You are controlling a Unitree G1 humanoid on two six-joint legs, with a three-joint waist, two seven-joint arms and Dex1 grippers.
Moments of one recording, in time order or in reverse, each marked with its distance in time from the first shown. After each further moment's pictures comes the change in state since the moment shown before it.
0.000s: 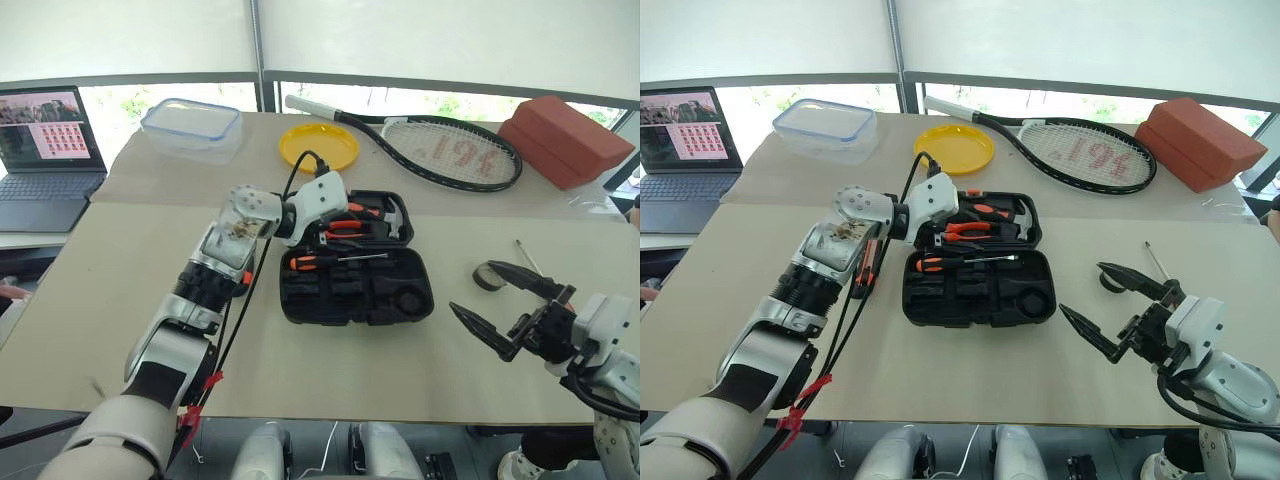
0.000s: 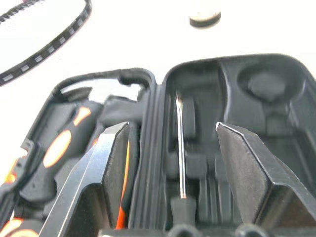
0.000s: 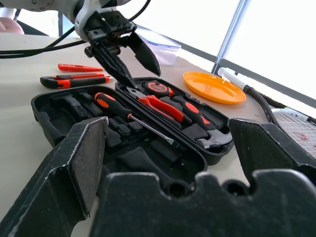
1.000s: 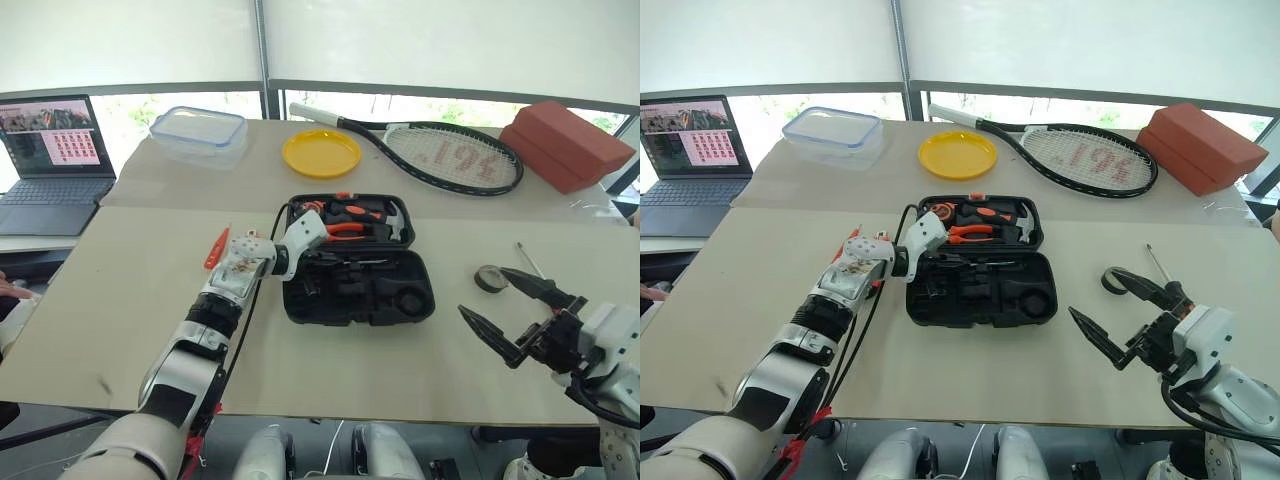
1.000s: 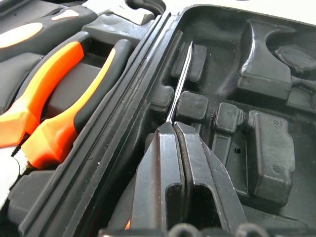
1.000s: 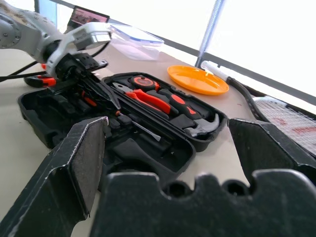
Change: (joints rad) left arm 0.169 -0.080 0.072 0.181 -0.045 -0.100 0.098; right arm 0.082 0.019 -0.077 -0.038 -0.006 0.029 -0.077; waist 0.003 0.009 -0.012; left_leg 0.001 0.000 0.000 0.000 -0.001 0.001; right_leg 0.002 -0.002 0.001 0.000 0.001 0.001
